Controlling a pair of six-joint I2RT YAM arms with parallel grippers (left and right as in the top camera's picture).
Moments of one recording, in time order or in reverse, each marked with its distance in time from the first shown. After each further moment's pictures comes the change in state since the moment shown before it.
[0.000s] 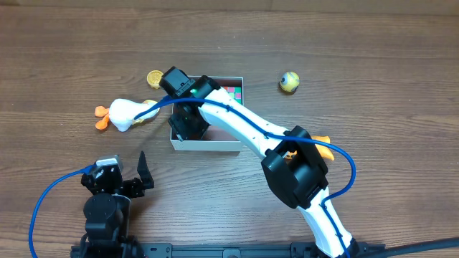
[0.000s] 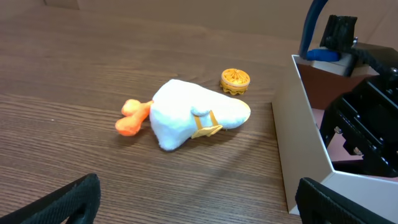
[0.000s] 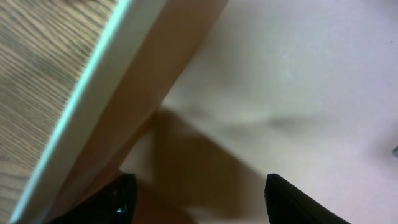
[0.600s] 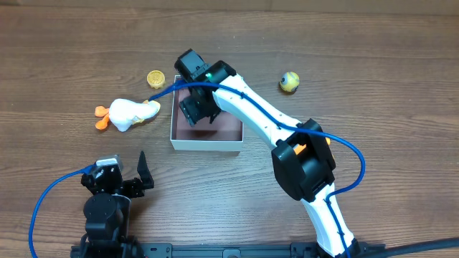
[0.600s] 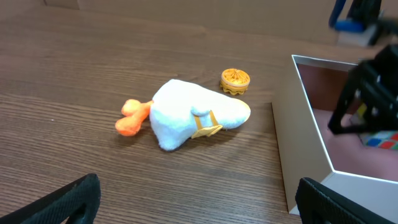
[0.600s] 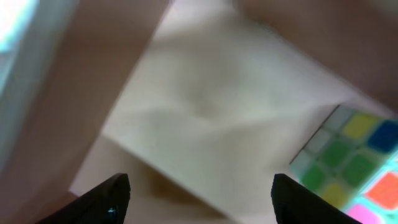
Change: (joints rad) left arm 0.000 0.000 0.000 0.000 0.000 0.000; right arm -0.087 0.000 0.068 -0.013 0.042 -0.064
